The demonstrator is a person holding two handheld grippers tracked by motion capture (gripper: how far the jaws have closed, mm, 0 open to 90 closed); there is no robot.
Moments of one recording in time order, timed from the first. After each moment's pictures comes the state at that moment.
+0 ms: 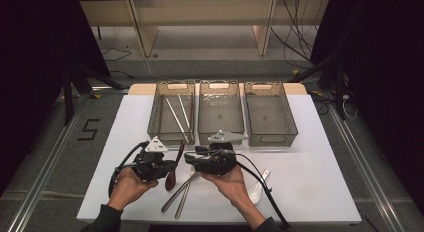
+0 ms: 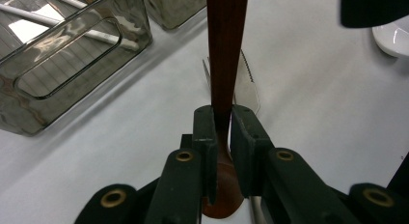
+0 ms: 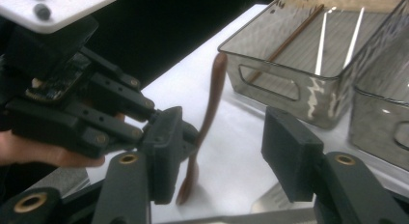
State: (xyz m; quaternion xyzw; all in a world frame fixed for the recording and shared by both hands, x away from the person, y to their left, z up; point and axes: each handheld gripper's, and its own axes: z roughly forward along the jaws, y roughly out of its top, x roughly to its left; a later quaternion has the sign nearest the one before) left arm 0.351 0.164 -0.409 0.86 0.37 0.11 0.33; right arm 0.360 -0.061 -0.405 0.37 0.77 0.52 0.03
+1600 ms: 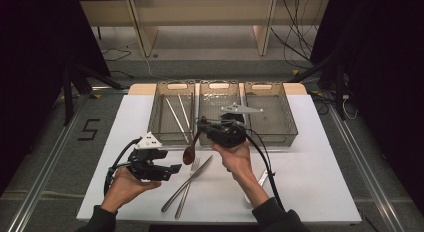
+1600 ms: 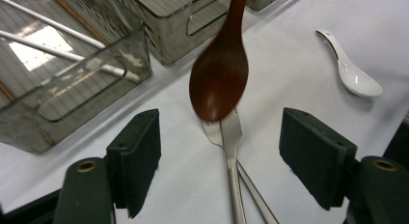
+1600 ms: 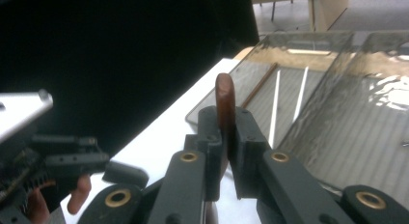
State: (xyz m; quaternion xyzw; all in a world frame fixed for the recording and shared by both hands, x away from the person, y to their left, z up) left arm 0.343 0.169 -0.389 0.84 0.38 0.11 0.38; right arm 0.398 -0.084 -0.353 0.41 0.72 0.56 0.07
